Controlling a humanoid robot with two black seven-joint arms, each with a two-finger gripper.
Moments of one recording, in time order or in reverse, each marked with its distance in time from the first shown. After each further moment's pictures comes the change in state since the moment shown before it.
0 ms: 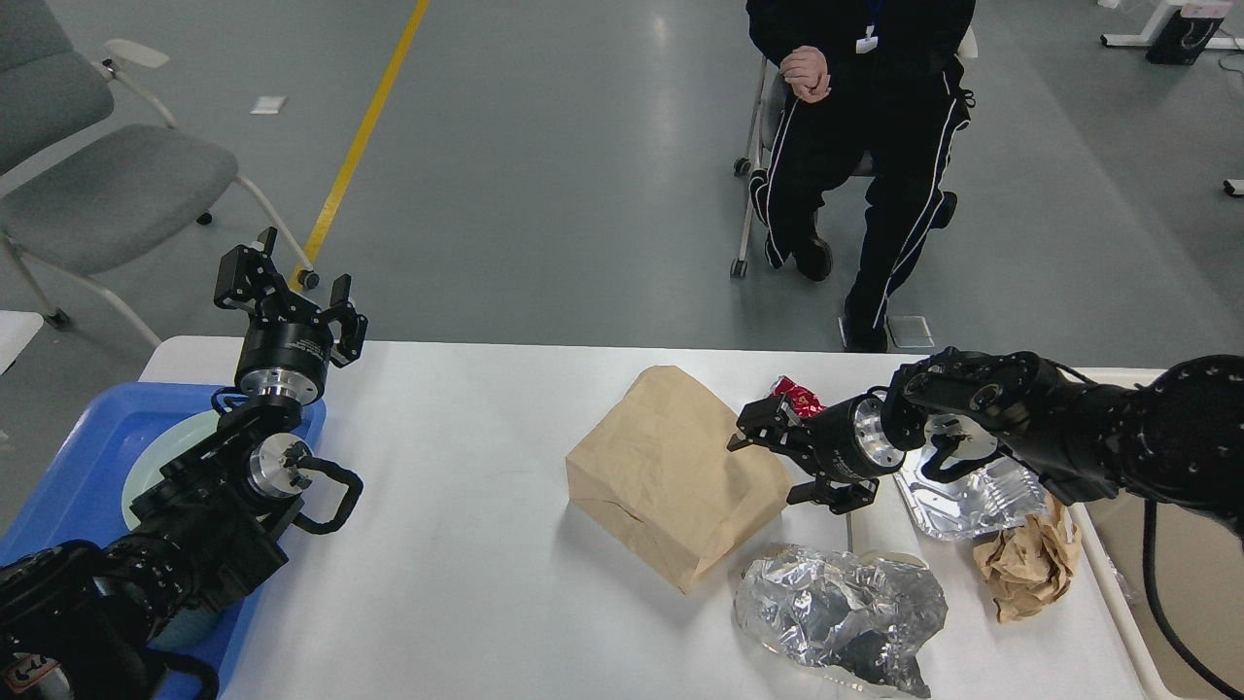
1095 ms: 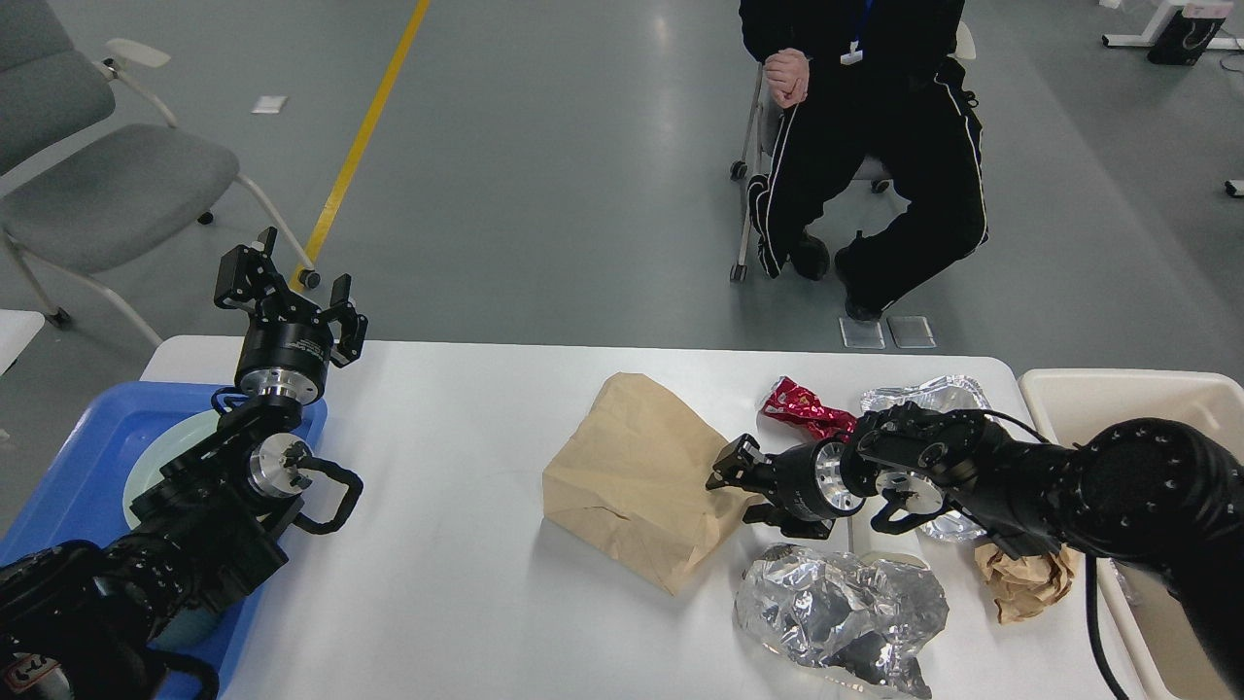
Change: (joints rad) left arm 0.000 0.000 0.000 0.000 0.000 0.000 0.000; right arm -0.128 0.098 0.063 -0.069 -0.019 -0.135 -0.001
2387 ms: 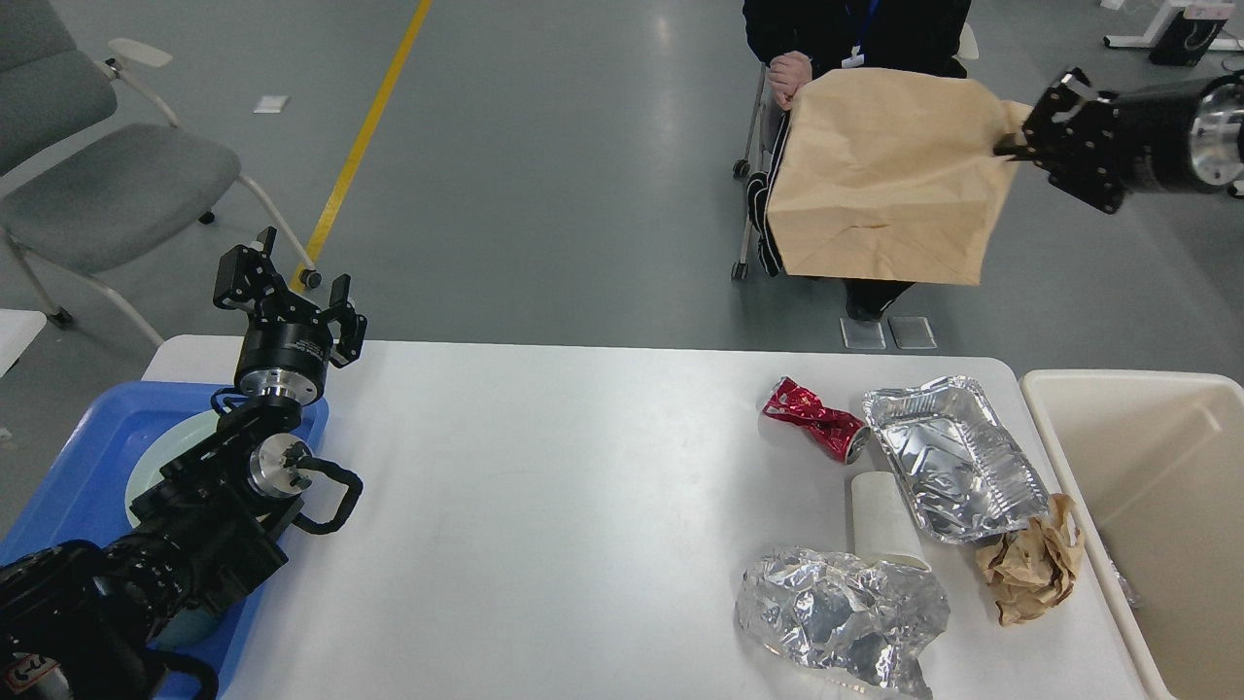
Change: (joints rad) left arm 0.000 0.000 0.000 0.000 0.000 0.000 0.000; right arm 0.570 -0.679 -0.004 0.184 -0.080 0.065 0.000
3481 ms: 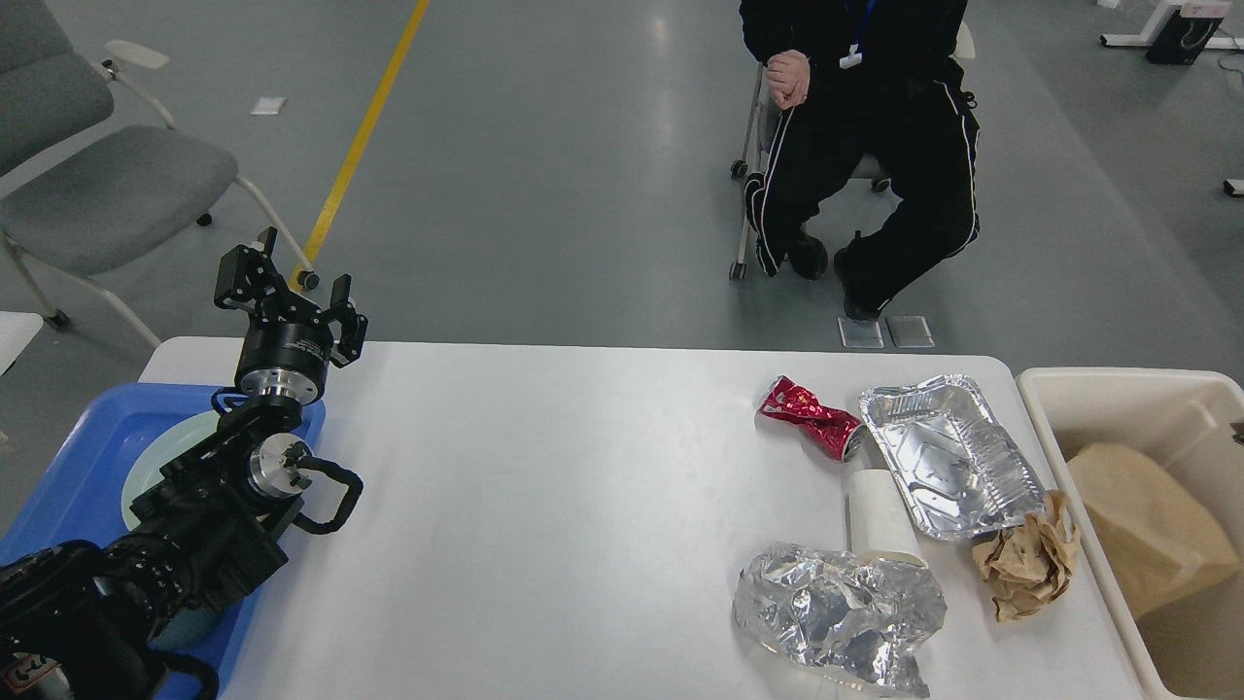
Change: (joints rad) left arm 0.000 0.000 0.000 0.000 0.000 0.000 0.000; right arm -0.841 0.024 0.237 -0.355 0.005 -0.476 0.005
